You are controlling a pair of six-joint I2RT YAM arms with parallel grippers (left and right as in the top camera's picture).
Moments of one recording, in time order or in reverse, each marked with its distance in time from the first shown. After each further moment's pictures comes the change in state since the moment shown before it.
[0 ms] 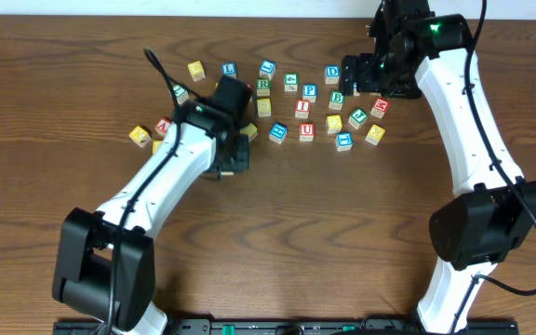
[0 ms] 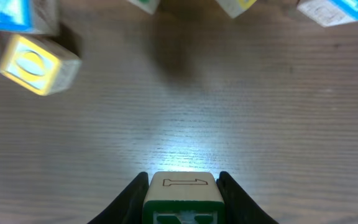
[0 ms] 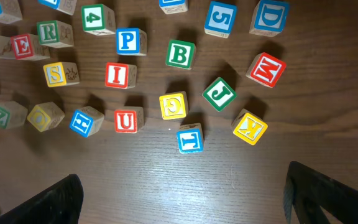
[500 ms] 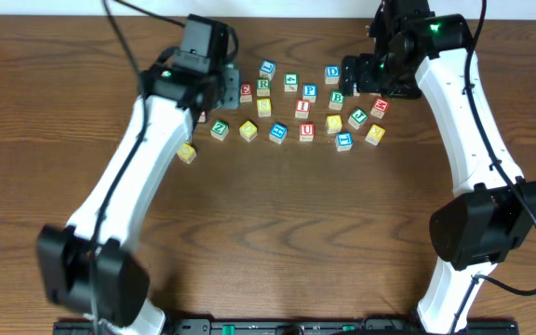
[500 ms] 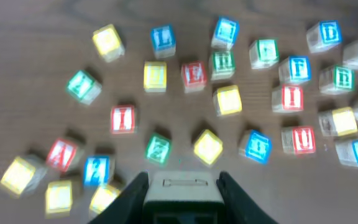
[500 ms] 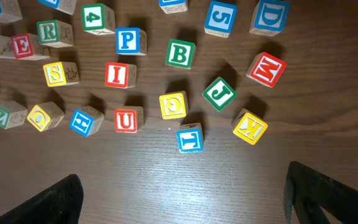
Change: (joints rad) left arm 0.088 -0.018 0.326 0.036 -0.020 0.181; right arm 0.000 0.000 0.000 -0.001 0.000 0.000
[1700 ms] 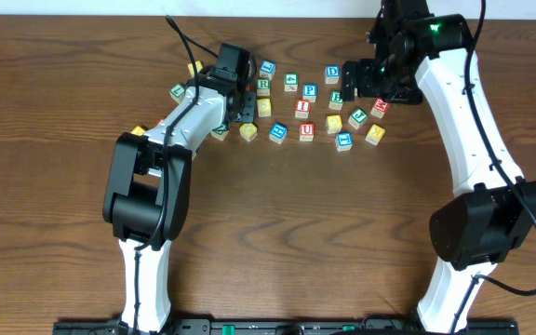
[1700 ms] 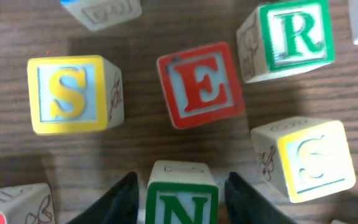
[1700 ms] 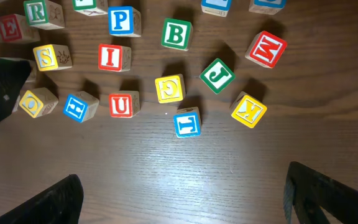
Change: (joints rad) left arm 0.013 0.463 -0.013 0.352 0.046 0.052; right arm 0.000 0.000 0.000 -0.055 -0.003 0.000
